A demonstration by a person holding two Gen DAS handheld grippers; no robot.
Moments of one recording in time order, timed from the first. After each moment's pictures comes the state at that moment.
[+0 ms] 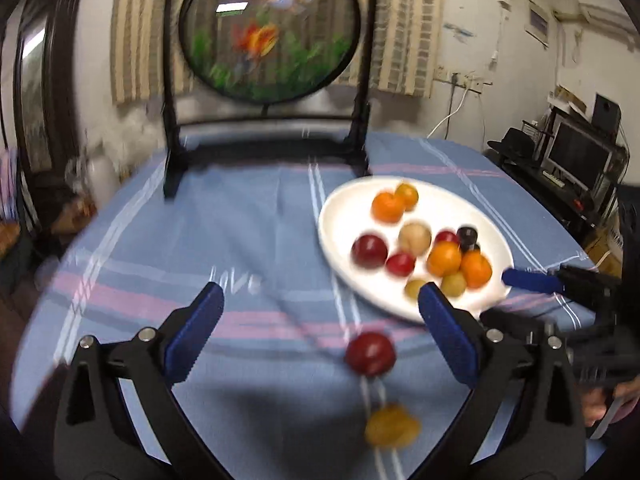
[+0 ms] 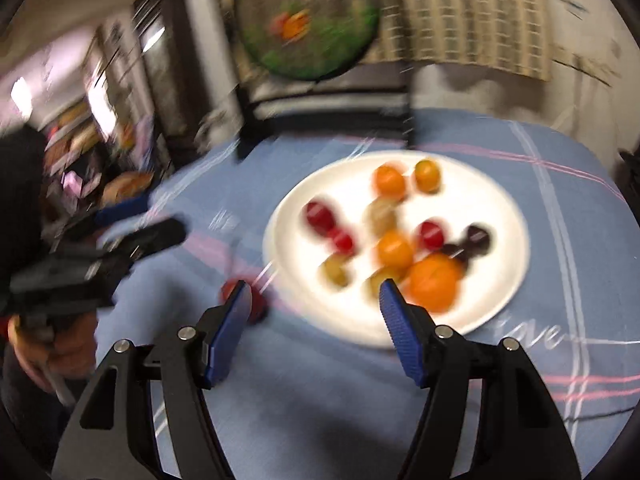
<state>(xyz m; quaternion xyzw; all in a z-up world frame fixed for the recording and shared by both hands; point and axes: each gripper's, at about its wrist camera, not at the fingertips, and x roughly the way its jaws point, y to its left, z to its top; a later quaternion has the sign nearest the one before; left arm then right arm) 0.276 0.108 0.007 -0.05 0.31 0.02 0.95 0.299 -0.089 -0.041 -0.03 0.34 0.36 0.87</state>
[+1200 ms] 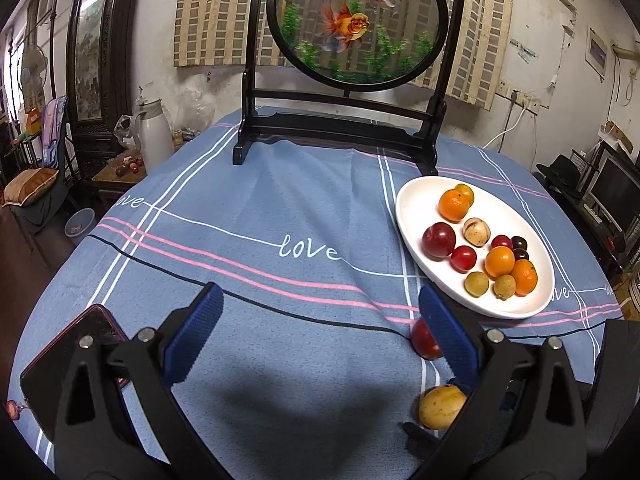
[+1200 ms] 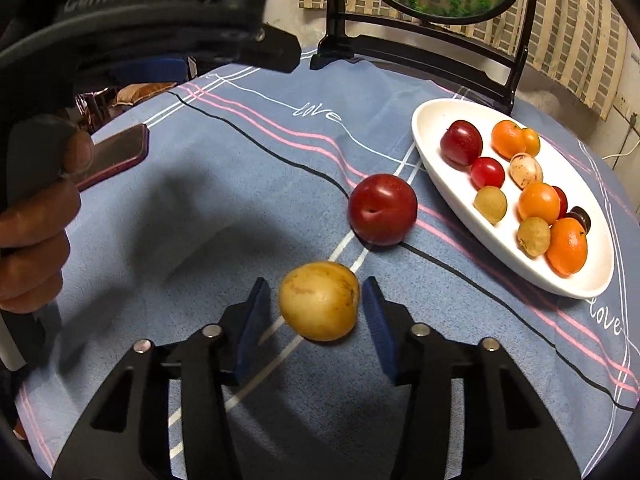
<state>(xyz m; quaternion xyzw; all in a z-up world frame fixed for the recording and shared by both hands) 0.255 0.143 0.001 -0.10 0.32 0.11 0.93 0.240 0.009 -0.095 -0.17 0.37 0.38 0.83</state>
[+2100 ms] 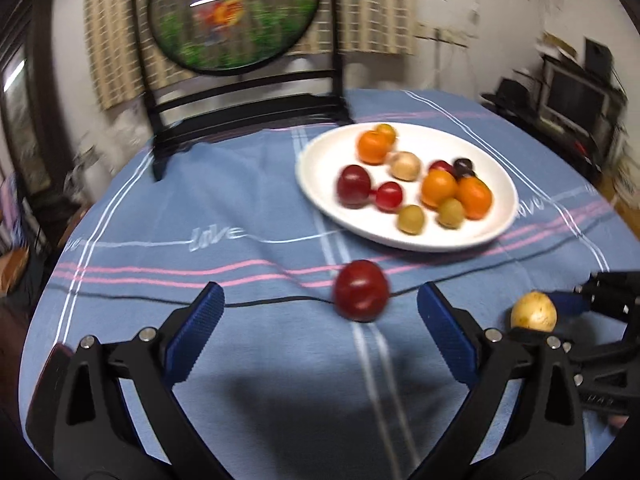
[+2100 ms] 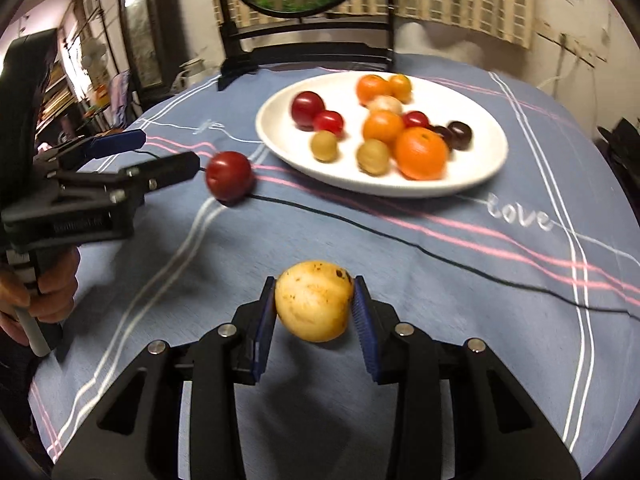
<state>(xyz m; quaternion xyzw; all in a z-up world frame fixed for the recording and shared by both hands) 0.266 0.063 -0.027 0.03 0.35 0.00 0.94 0.254 -0.109 -0.090 -0.07 0.40 0.30 0.87</state>
